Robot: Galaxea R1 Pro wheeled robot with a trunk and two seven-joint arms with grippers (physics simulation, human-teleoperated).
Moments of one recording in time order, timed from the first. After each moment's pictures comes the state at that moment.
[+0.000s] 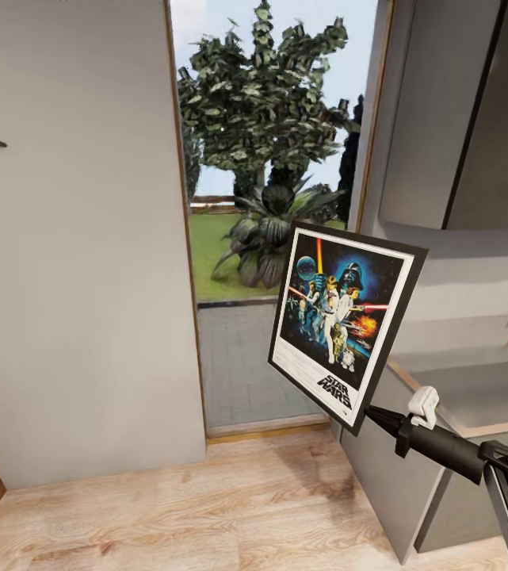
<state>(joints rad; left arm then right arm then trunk) 0.06 0.09 0.02 -0.62 0.00 -0.08 0.00 -0.28 -0.19 -0.38 -1.42 0.00 0.28 1.16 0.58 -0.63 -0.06</state>
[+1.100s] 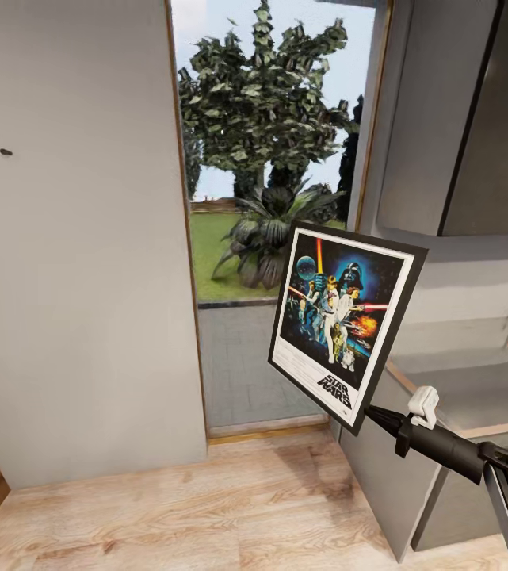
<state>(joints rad) 0.06 0.09 0.02 -0.62 0.00 -0.08 0.00 -0.28 -0.19 -0.38 -1.42 0.00 0.28 1.16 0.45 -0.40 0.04</state>
